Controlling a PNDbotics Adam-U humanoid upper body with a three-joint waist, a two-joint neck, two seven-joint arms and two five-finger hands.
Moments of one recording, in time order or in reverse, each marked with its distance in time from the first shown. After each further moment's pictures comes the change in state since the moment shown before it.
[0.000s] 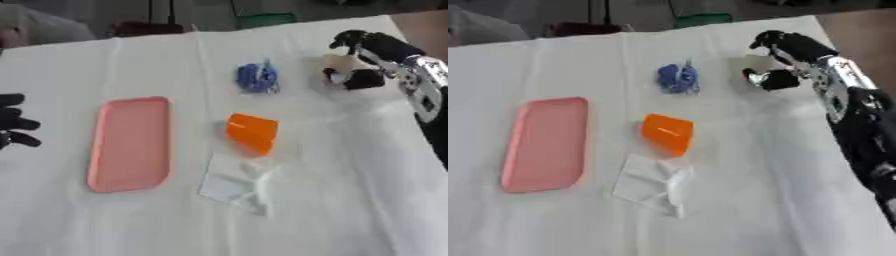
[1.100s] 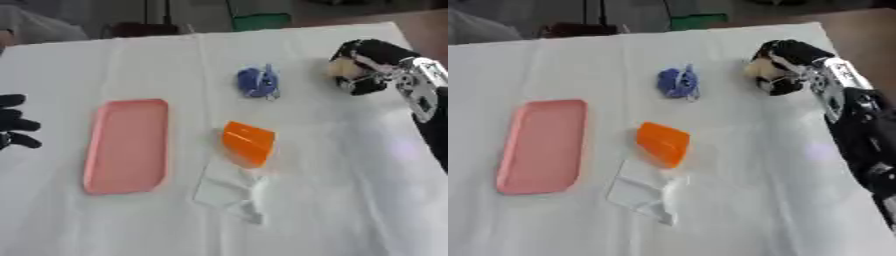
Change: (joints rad) left arm -0.001 0.000 -0.006 0.000 0.002 0.001 -0.012; right arm 0.001 0.000 0.000 0.002 0.011 0.012 0.089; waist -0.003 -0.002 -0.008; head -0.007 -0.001
